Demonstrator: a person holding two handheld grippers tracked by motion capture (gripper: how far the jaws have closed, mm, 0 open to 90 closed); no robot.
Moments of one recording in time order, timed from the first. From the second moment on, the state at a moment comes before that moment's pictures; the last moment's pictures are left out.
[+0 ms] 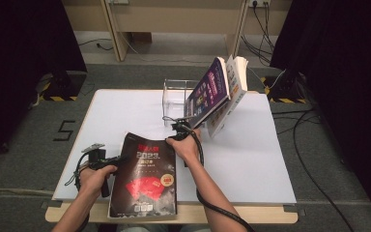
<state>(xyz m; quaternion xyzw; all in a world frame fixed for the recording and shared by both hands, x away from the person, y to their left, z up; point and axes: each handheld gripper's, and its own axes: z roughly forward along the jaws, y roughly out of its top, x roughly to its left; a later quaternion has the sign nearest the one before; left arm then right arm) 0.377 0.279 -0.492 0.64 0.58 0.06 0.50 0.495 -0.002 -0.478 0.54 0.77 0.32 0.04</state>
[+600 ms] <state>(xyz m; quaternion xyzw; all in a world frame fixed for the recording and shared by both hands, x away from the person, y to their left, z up) 0.376 0.280 -0.490 0.64 0.57 0.06 0.51 0.495 -0.004 -0.479 0.54 0.77 0.33 0.04</state>
